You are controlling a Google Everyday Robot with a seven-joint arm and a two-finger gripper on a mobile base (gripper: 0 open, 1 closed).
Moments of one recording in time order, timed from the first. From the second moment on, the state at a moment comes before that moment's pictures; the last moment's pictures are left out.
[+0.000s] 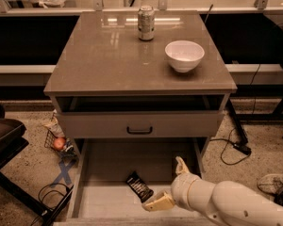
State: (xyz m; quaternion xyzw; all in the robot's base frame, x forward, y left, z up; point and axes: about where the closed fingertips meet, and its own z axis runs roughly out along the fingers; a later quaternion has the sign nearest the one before) arm 0.424 -0.067 0.582 -0.40 0.80 0.16 0.42
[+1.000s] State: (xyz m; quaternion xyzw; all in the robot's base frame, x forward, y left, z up) arm 0.451 -0.019 0.523 -0.38 0.81 0.17 0.41
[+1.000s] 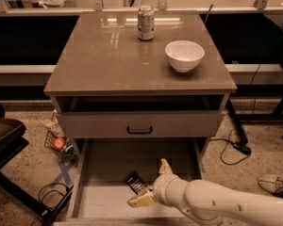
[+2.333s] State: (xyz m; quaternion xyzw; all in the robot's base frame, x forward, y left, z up) arm 0.507 0.022 0.399 -0.39 0.85 0.15 0.33
